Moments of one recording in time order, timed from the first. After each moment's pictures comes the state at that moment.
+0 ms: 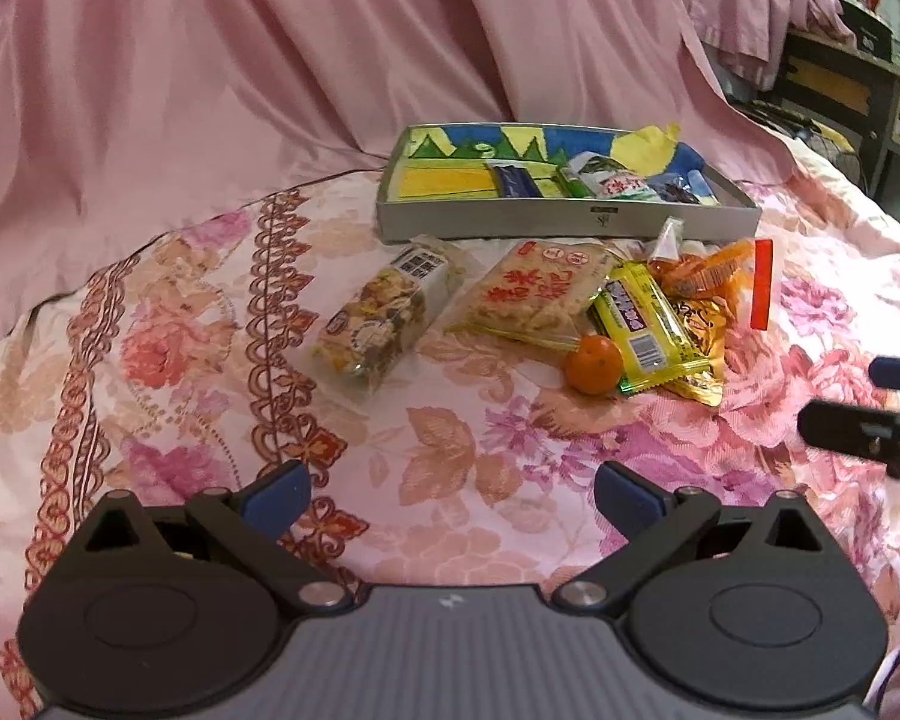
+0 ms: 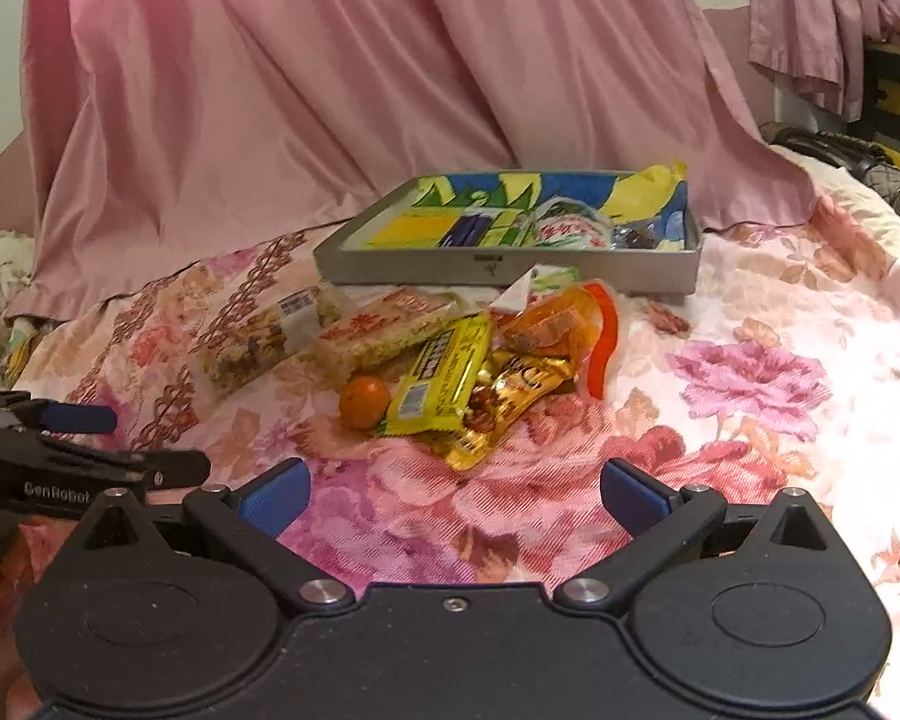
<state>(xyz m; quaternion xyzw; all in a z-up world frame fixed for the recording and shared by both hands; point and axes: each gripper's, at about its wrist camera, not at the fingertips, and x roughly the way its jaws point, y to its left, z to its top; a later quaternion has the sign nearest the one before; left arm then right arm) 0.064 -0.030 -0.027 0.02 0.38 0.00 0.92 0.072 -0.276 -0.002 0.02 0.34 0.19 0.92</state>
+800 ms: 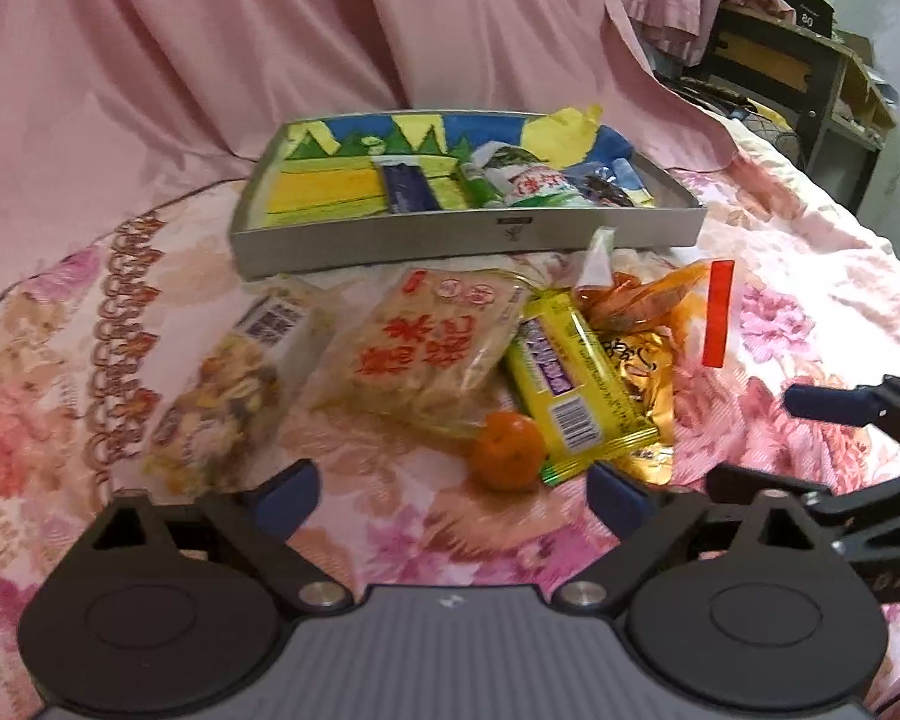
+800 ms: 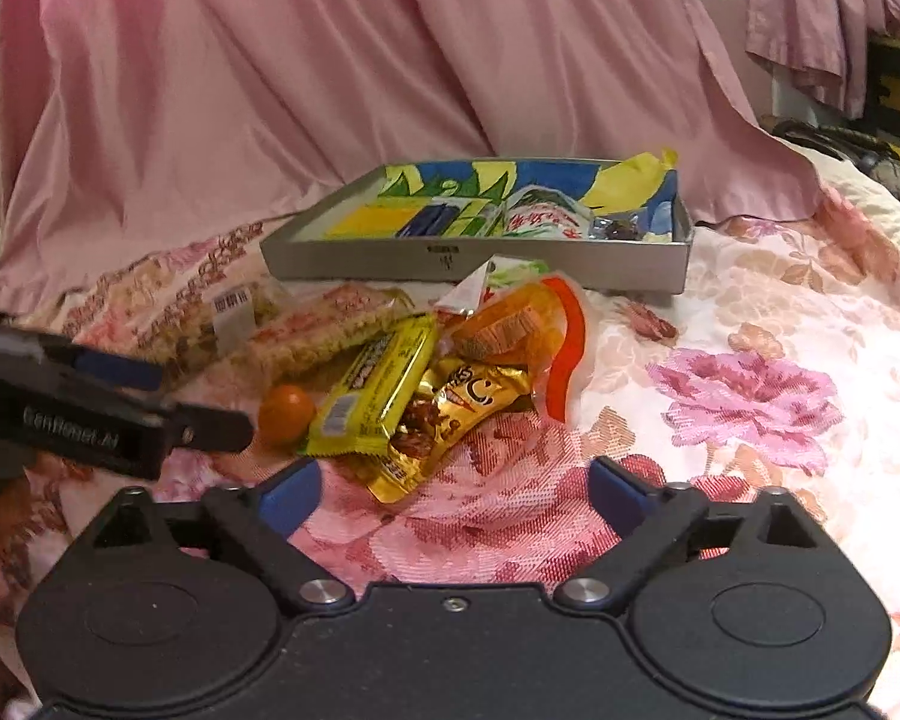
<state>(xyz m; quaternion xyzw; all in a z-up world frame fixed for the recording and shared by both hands) 0.143 -0.058 -0.041 0.02 0.40 -0.10 0.91 0.119 -0.281 -0.034 0.00 0.35 0.19 0.92</state>
